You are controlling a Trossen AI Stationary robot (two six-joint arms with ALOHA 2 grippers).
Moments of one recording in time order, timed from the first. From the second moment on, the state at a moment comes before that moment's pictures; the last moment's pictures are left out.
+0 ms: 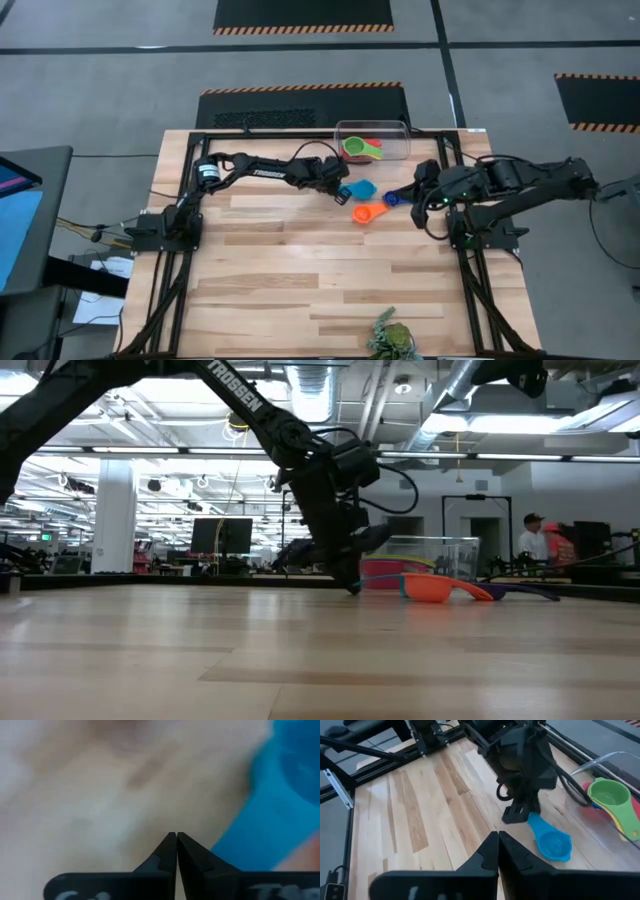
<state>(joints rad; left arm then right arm) 0.26 2.21 1.54 -0.36 -0.15 -0.50 0.16 0.88 1.04 -0.77 0.35 0.52</state>
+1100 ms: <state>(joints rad) 0.15 2.20 1.61 -0.15 -0.08 -0.41 0.16 0.89 1.04 -0.78 0.35 0.52</state>
